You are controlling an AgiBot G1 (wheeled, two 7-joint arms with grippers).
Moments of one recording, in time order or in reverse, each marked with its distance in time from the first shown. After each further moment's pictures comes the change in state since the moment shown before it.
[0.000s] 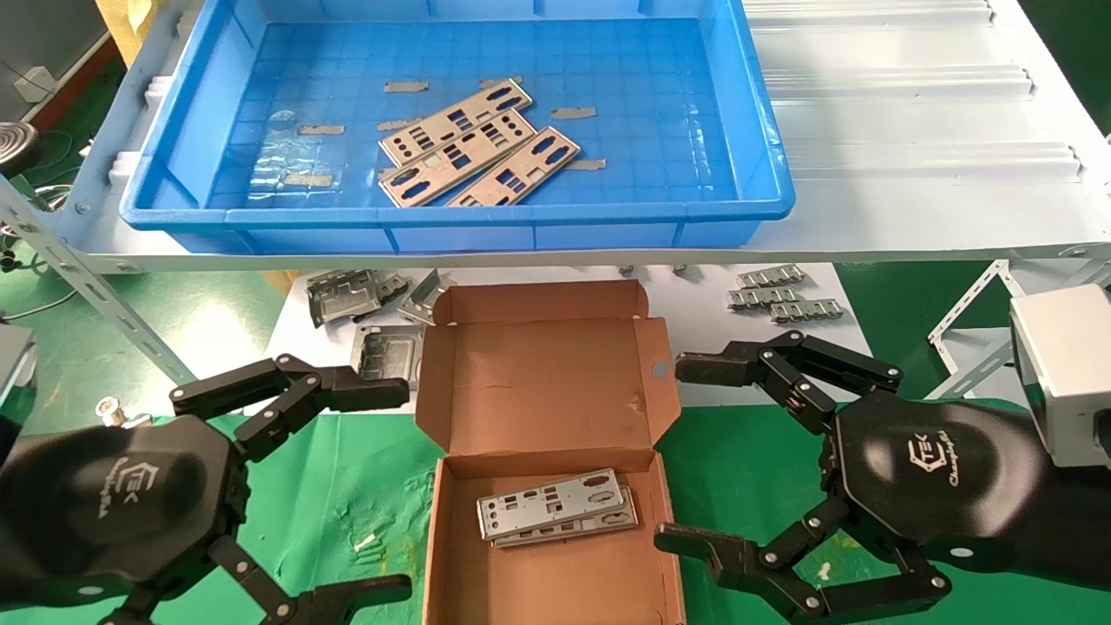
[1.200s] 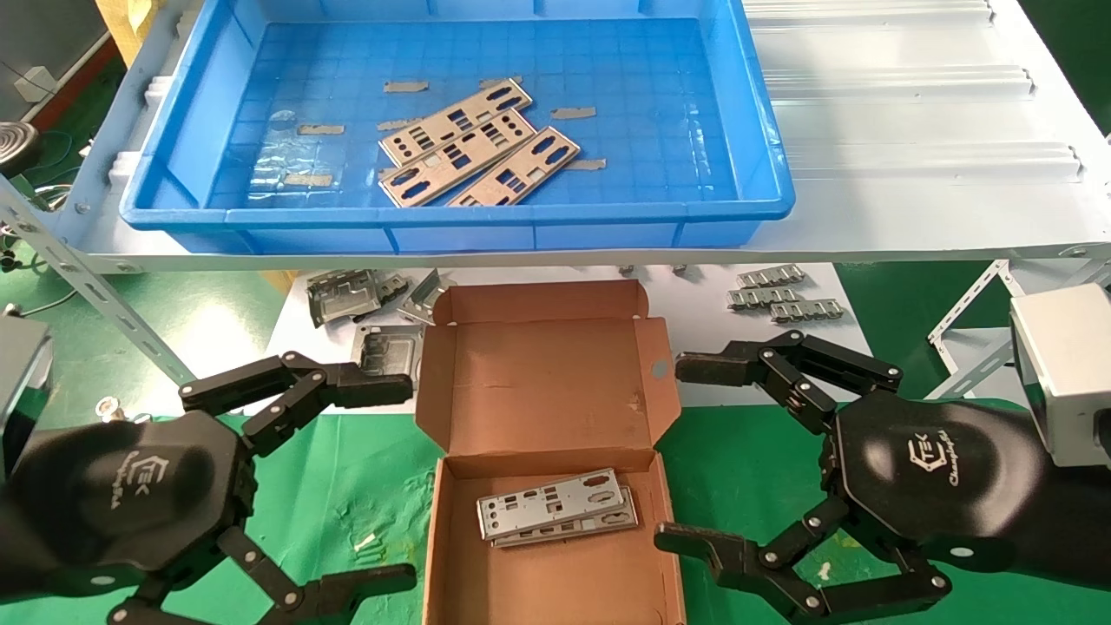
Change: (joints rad) left arm -0.014 0.013 0.020 0.029 0.001 0.002 0.008; right arm 0.000 0.000 0.000 0.000 0.000 0.000 0.000
